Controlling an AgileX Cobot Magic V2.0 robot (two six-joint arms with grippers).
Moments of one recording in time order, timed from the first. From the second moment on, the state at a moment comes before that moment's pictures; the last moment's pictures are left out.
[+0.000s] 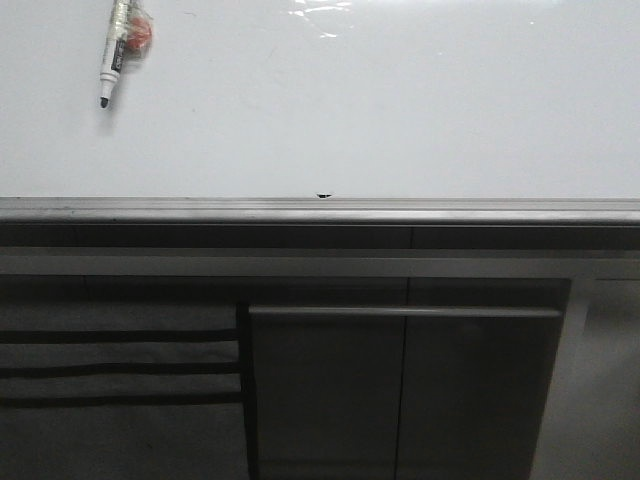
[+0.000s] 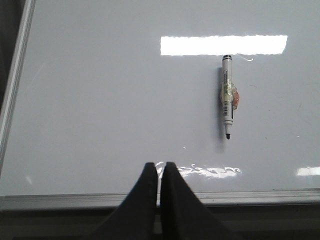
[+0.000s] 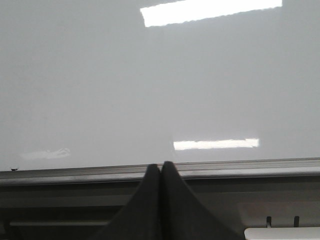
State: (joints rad) left arm -0.12 -0.01 -0.01 -0.14 -0.06 0.14; right arm 0.05 -0.01 0.01 0.31 0.00 -0.22
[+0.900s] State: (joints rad) left arm -0.12 0.00 -0.17 -0.18 -0.02 0.14; right arm 0.05 0.00 -0.19 0.31 0.17 -0.22
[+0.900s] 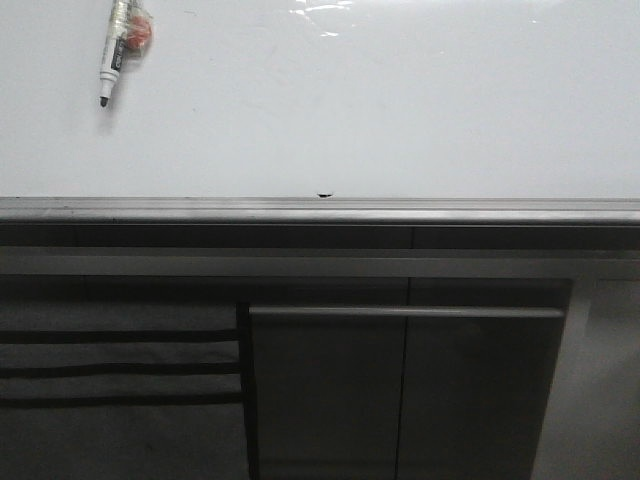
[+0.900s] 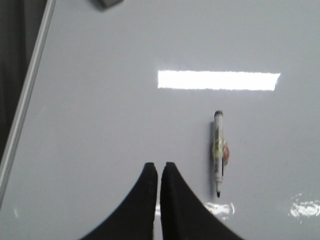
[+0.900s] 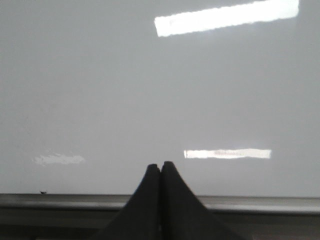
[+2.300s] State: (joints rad) left arm -0.12 0.81 -0.68 -0.22 0.44 0.14; right arm 0.05 0.71 -0.71 0.33 0.54 -0.29
